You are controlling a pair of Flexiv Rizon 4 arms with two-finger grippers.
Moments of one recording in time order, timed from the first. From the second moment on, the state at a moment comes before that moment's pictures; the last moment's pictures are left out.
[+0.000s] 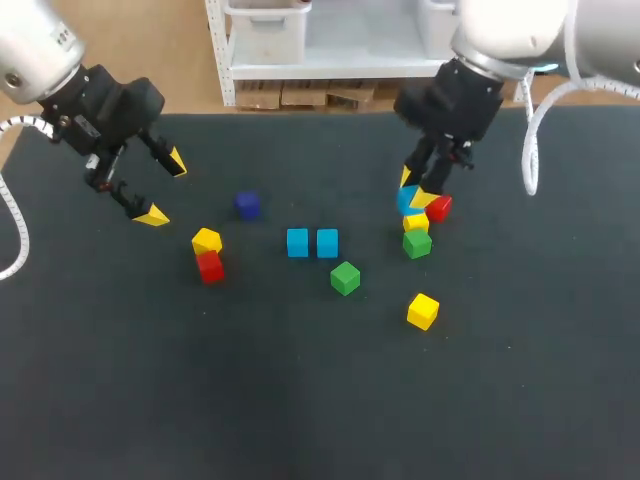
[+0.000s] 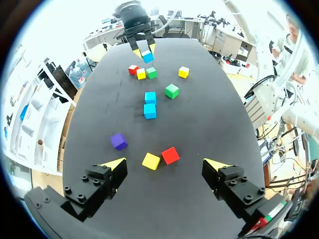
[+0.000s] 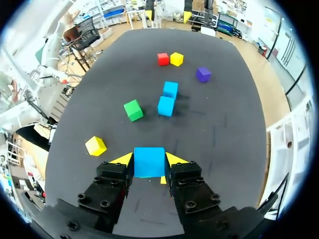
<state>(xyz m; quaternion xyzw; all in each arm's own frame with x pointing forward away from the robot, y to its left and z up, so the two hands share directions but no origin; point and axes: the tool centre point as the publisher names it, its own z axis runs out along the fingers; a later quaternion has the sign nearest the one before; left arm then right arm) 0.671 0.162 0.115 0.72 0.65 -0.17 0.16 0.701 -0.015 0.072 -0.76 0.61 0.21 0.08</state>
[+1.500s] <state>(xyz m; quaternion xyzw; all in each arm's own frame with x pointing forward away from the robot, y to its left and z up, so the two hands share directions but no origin) 0.671 0.162 0.115 0.72 0.65 -0.17 0.16 0.700 0.022 0.035 -0.70 0.68 0.18 0.16</state>
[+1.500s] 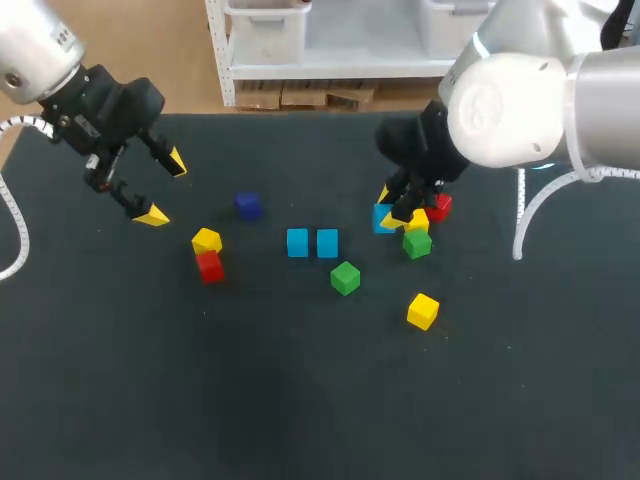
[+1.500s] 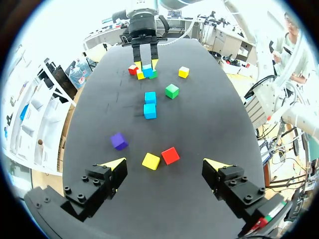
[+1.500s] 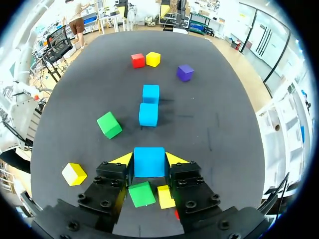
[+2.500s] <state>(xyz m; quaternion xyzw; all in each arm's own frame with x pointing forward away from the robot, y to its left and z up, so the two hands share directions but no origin) 0.671 0.162 0.115 0.72 0.65 -0.17 0.16 0.696 0.049 0.003 -0.69 0.68 0.19 0.15</state>
